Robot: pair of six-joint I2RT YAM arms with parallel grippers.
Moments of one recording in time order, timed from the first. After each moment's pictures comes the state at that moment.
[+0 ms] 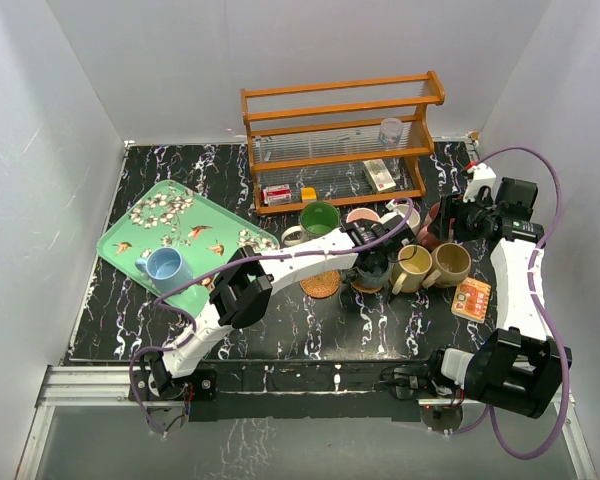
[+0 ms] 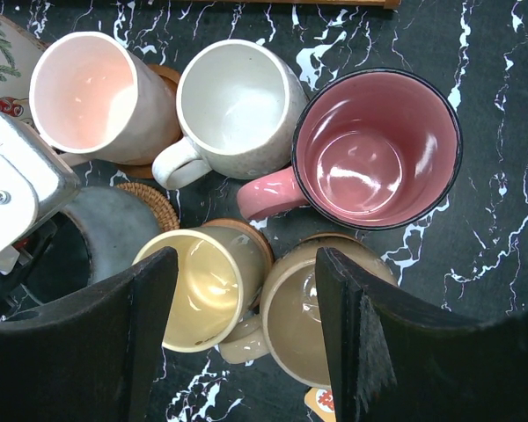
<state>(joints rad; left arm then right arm) -1.12 2.35 2.13 -0.89 -0.49 -0.28 -0.33 1.18 1.02 -0.63 -0.55 -0.26</state>
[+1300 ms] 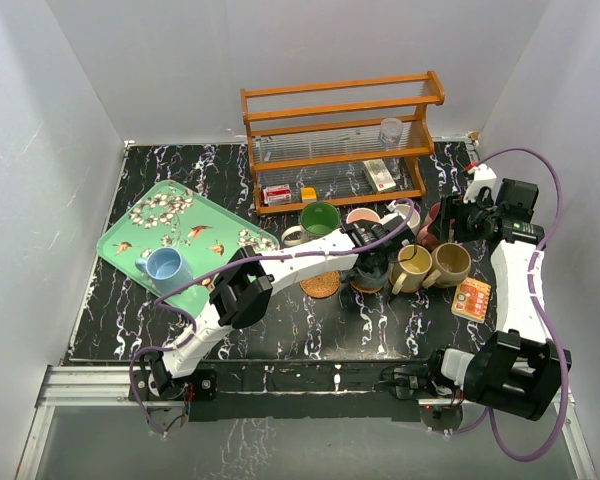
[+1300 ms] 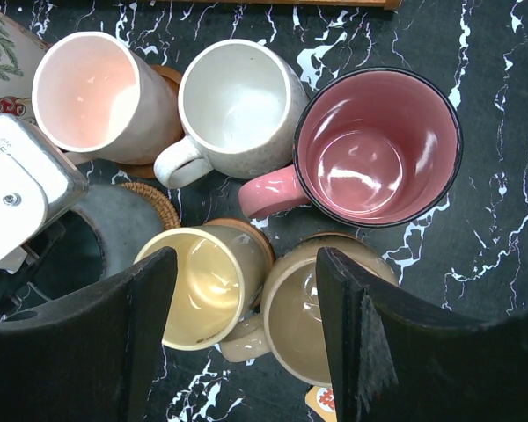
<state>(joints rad) -1.12 2.35 2.12 -0.88 -0.49 -0.26 -0.33 1.17 1.02 -0.62 -0.55 -0.26</state>
